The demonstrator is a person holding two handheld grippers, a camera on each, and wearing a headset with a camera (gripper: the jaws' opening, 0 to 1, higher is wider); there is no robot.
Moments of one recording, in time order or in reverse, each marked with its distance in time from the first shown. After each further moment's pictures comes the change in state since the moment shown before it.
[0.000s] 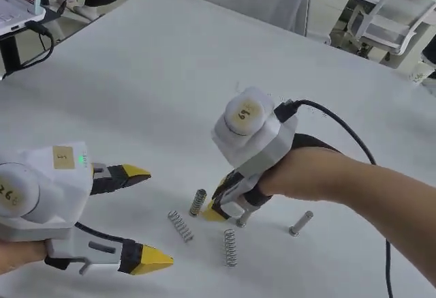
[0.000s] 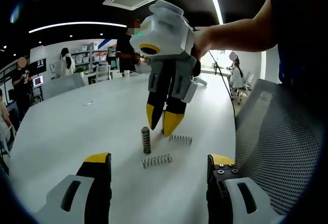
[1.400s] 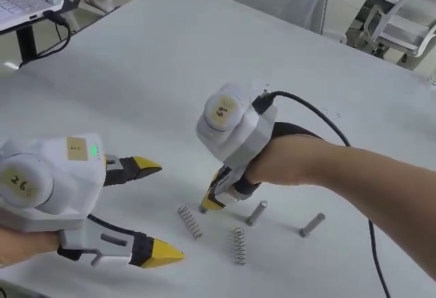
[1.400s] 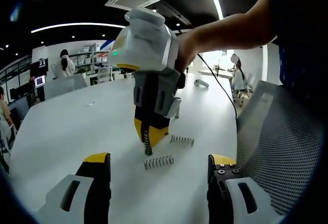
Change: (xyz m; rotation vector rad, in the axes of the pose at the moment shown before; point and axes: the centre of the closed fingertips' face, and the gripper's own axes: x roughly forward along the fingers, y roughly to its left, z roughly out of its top) left arm 0.001 0.004 0.001 -0.008 -0.016 0.017; right arm 0.027 -0.015 0.016 -0.116 0.089 0.011
